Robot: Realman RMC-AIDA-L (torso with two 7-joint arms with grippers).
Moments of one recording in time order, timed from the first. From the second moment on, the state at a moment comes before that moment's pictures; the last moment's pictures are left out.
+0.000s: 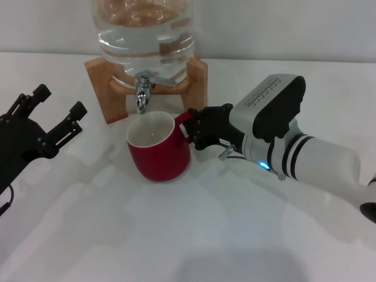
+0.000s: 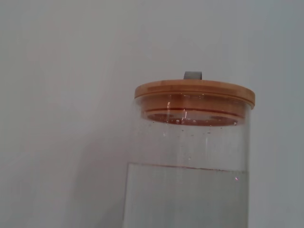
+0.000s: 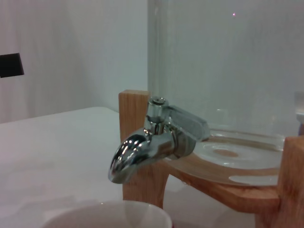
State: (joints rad) left arm -0.41 -2.08 2.84 -0.27 -0.97 1.68 -0.69; right arm 0.84 2.03 0.49 0.59 -2.32 -0.42 0.20
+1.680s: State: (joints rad) left arm -0.42 -2.08 2.84 -0.27 -0.95 1.68 -0.69; right arm 0.90 2.03 0.48 0.60 -2.28 -0.35 0.22
